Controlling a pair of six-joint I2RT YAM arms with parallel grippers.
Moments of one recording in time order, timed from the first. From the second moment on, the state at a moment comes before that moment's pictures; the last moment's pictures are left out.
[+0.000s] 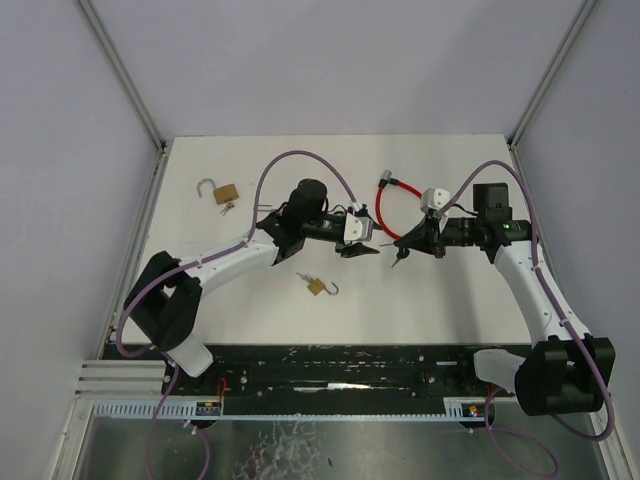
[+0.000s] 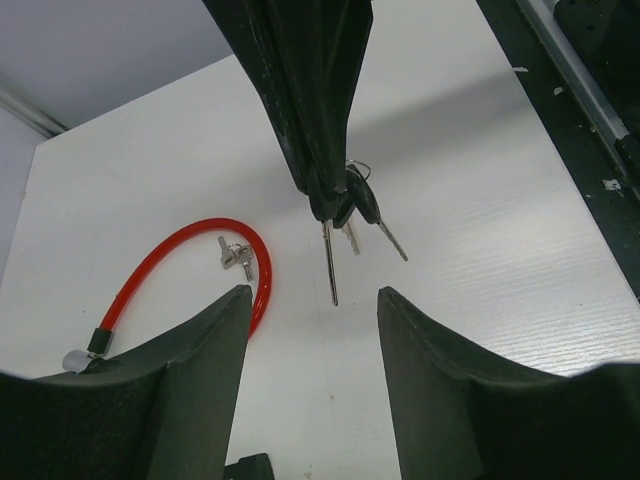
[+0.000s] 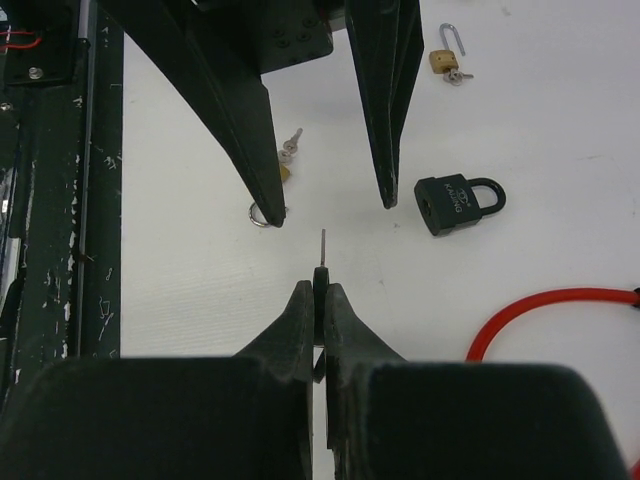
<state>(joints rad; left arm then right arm) -0.71 1.63 1.12 0.19 0.86 0.62 0.06 1.19 0.97 -0.67 -1.17 -0.91</state>
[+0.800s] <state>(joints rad) -0.71 1.49 0.86 0.71 0.20 0.20 0.06 1.27 0.98 -0.70 -1.14 -0.90</state>
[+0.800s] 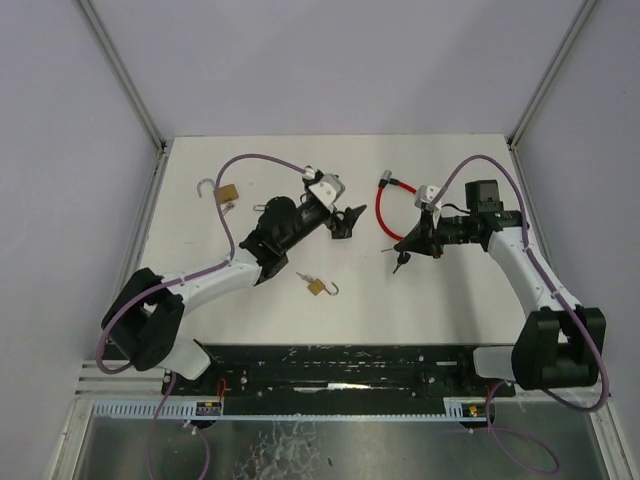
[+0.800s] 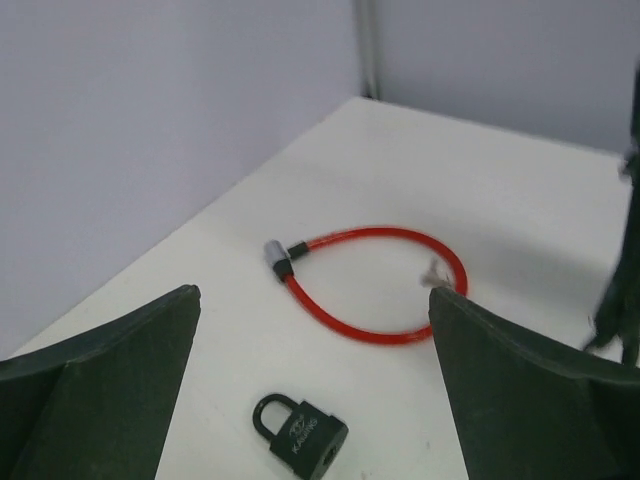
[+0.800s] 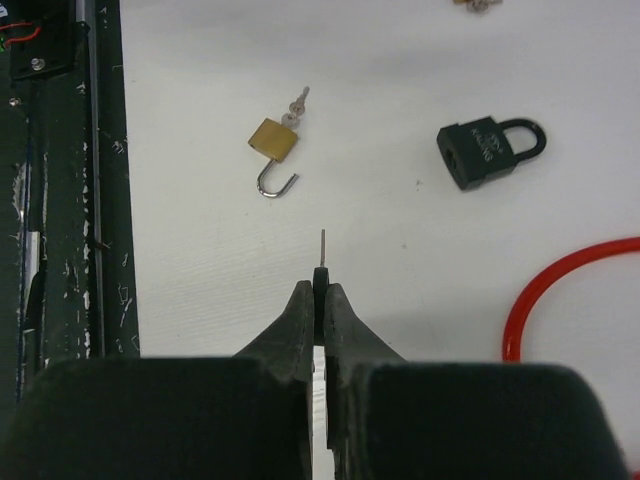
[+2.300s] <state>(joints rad) -0.65 2.06 1.53 -0.29 -0.33 -0.91 0.07 1.60 0.95 -0.45 -0.91 -0.53</state>
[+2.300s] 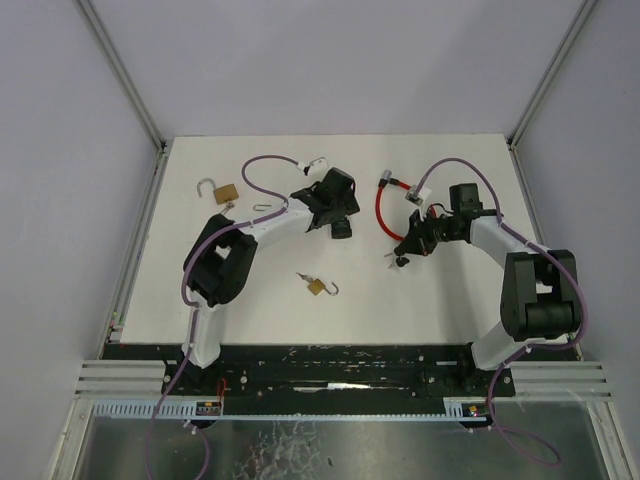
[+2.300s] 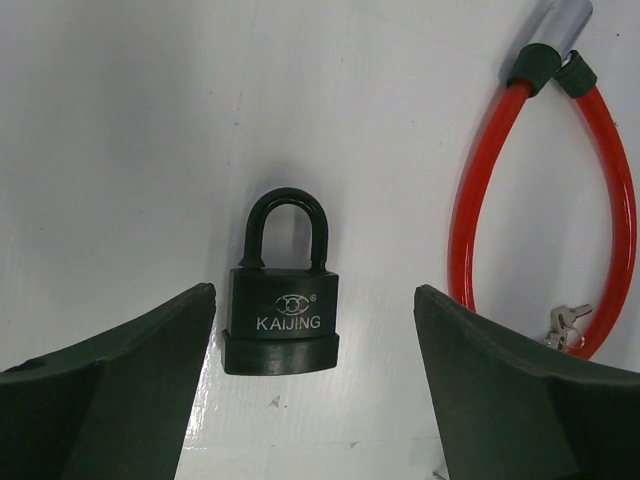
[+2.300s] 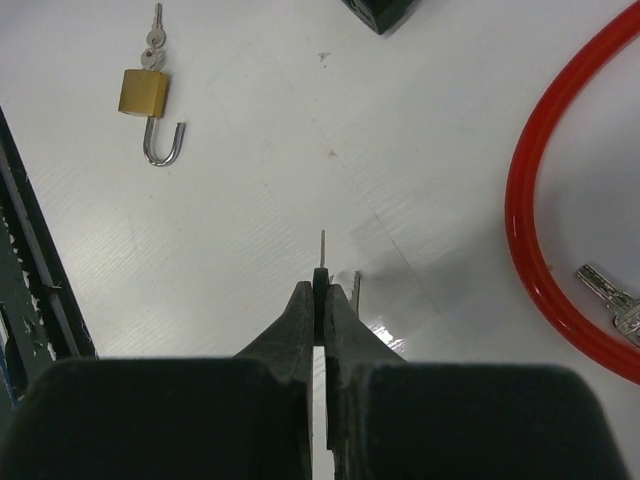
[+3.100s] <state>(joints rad) -0.65 2.05 1.52 -0.29 -0.34 -0.91 0.11 1.26 0.76 -0.17 -0.94 -0.47</state>
